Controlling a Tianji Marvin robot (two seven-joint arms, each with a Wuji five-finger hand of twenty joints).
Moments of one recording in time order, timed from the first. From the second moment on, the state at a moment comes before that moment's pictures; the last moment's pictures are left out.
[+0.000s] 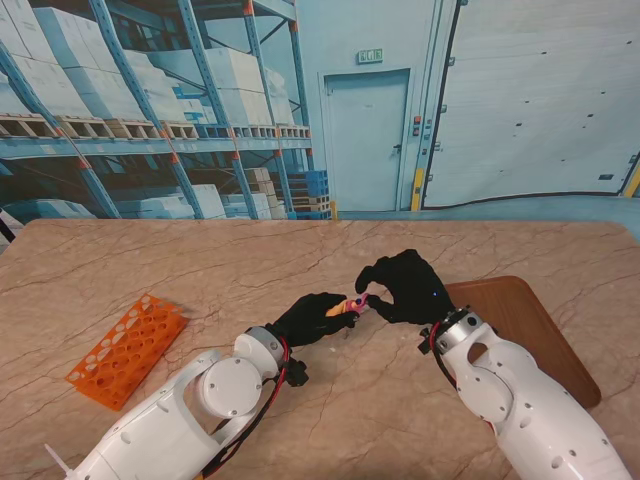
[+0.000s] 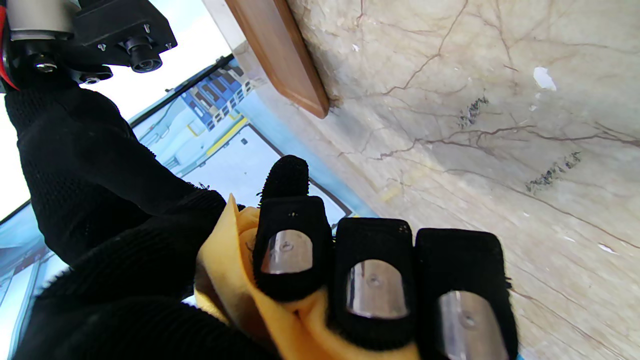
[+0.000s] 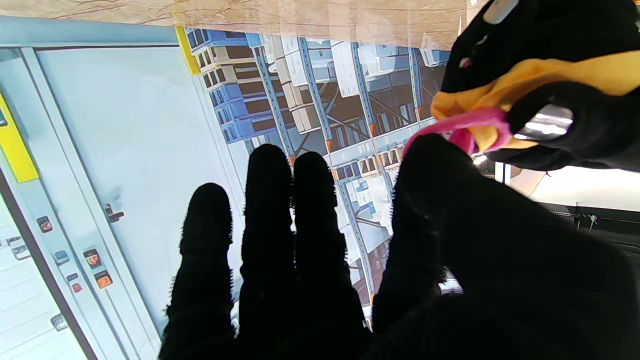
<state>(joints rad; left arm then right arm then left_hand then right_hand) 1.32 -1.20 -0.80 -1.45 0.21 -0.04 0.07 -1.48 -1.08 1.18 -1.45 -1.02 -0.40 -0.42 0.62 -0.24 0.67 -0.03 0.73 0.18 1.01 0.43 1.30 -0.04 1.38 1.10 1.26 0.12 1.70 0.80 1.08 0.21 1.83 0.94 0.66 -0.54 0.88 -0.19 0.56 -0.35 1.05 0.43 0.74 0.11 0.85 0.41 0.66 0.08 0.88 0.66 0.27 0.19 1.01 0.66</state>
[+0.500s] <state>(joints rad) 1.32 -1.20 -0.80 -1.46 0.21 -0.04 0.06 -1.48 -1.09 1.18 -1.45 -1.02 -0.39 -0.44 0.61 -0.24 0.67 -0.03 0.73 0.18 1.01 0.43 1.30 -0.04 1.38 1.10 1.26 0.12 1.70 0.80 1.08 0.21 1.83 0.94 0.60 -0.57 0.90 -0.17 0.51 -0.34 1.08 0.45 0.72 0.12 0.87 0.42 0.66 0.08 0.88 0.66 0.27 0.19 1.01 0.66</state>
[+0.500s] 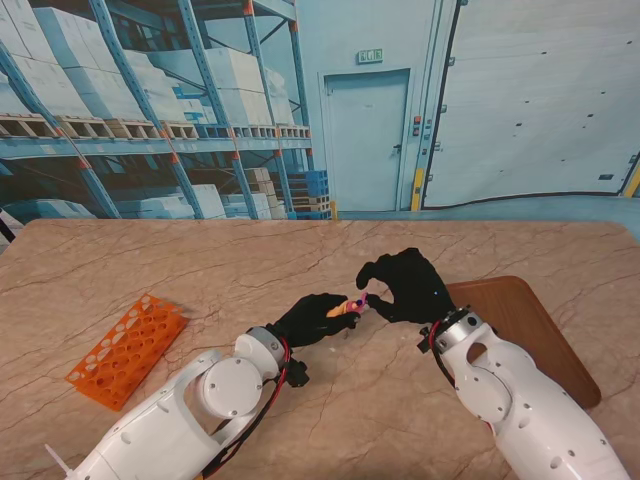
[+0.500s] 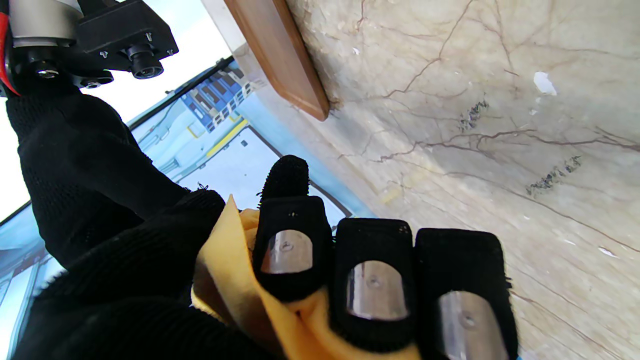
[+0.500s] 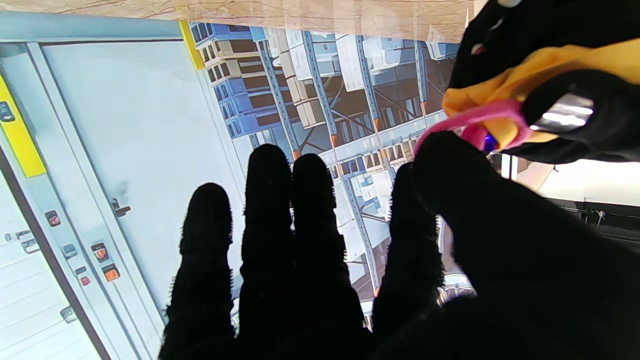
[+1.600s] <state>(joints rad) 1.32 -1.20 -0.80 -1.46 0.21 -0.03 0.06 -1.50 -1.09 1.19 -1.47 -1.03 -0.39 -0.47 0.61 -0.24 0.67 -0.03 0.73 0.18 1.01 0.43 1.30 -0.04 1.38 1.10 1.26 0.12 1.70 0.80 1.08 0.21 1.83 0.94 0.57 -0.58 0.90 -0.17 0.51 -0.32 1.06 0.43 0.72 0.12 0.87 0.42 0.66 0.08 0.89 0.66 0.27 0.19 1.01 0.66</state>
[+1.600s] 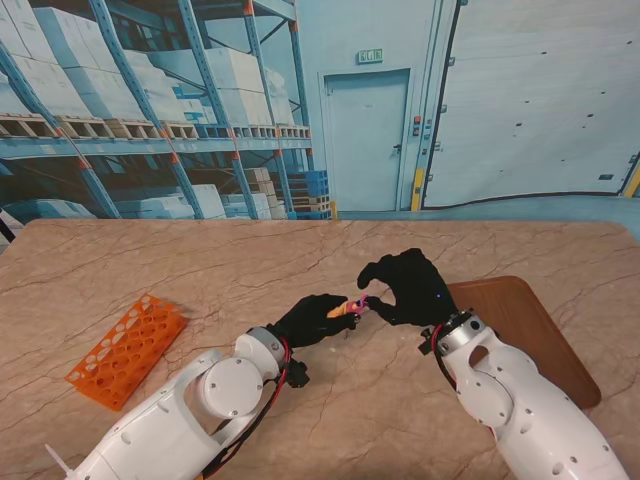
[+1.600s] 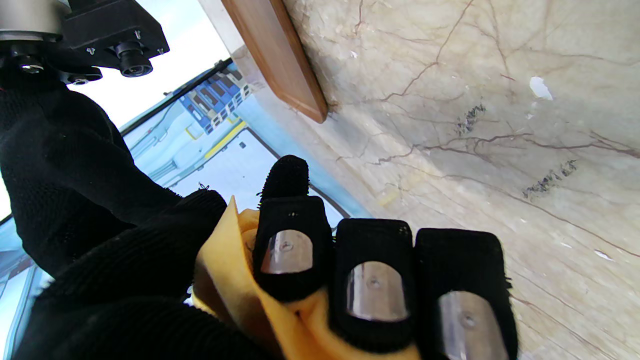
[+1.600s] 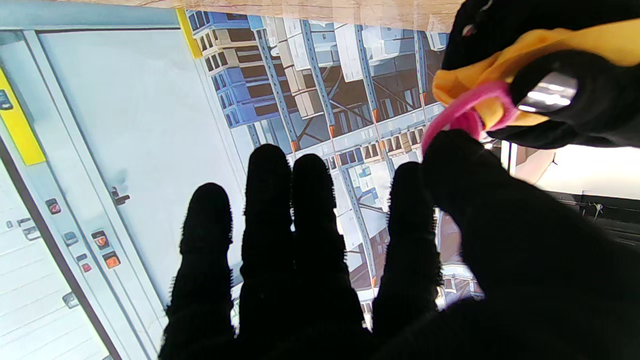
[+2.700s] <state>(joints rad) 1.32 -1.20 -0.80 -1.46 0.22 -0.03 0.07 -1.50 -1.09 1.19 -1.47 -1.01 -0.38 -0.44 0.61 -0.24 0.67 -0.03 0.73 0.18 1.01 0.43 1.30 -0.04 1.38 1.10 1.26 0.12 1.70 0.80 1.08 0.21 1.83 0.95 0.52 -0.56 0.86 -0.17 0.78 -0.34 1.11 0.47 0.72 0.13 0.90 0.43 0.66 0.08 0.91 0.66 0.27 0.19 1.03 0.64</state>
